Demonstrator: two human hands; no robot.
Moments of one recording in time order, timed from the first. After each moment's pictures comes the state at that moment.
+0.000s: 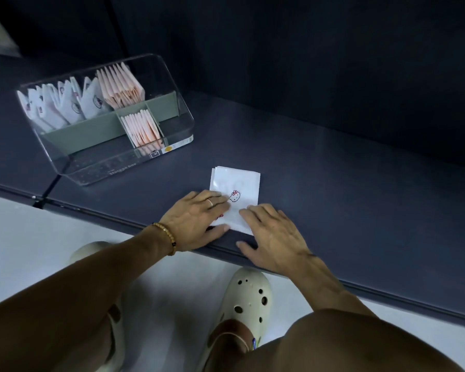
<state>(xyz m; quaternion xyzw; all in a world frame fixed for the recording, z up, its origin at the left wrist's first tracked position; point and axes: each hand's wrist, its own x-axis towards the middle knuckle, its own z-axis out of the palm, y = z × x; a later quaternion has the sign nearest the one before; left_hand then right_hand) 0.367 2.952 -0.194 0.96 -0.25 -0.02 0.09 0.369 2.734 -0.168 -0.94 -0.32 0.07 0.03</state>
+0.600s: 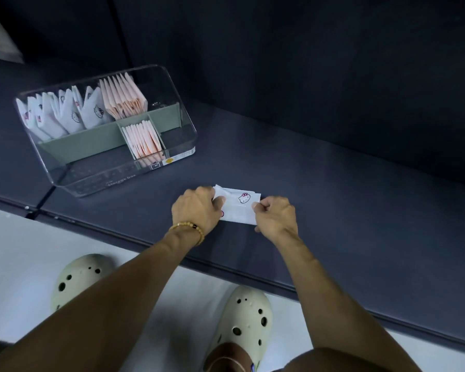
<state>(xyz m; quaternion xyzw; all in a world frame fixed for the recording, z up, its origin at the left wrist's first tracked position) 0.412 2.927 -0.188 0.96 0.16 -0.06 0.23 0.435 2.764 -0.176 -0.91 0.13 0.18 0.35</state>
